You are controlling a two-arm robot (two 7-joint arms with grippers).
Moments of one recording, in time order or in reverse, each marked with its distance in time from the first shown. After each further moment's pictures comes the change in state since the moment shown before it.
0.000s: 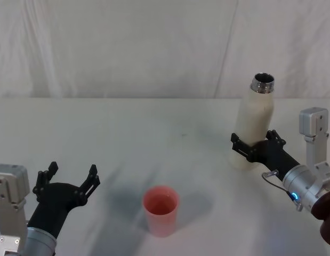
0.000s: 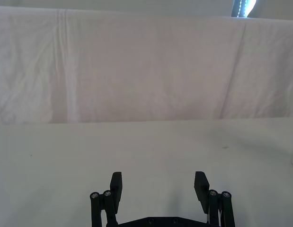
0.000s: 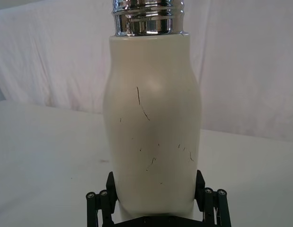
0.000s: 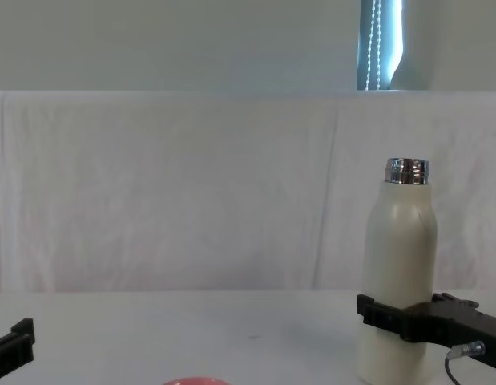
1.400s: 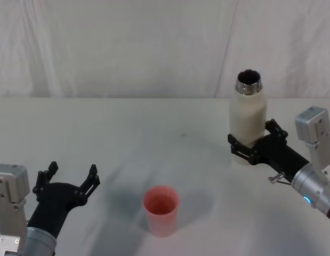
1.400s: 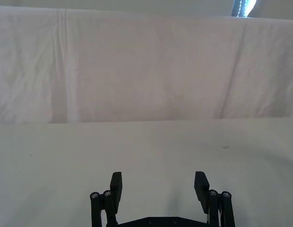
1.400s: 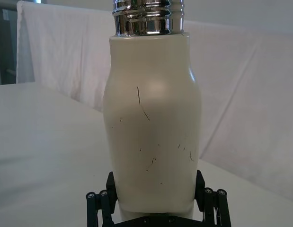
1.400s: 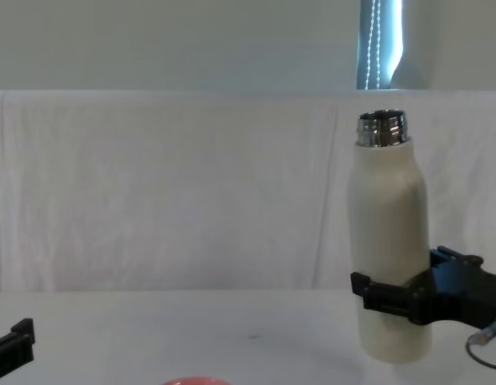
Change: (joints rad) left arm 0.000 0.000 0.000 0.000 0.000 0.000 0.000; right arm -0.092 0.115 -0.045 -0.249 -0.134 -0.028 0.026
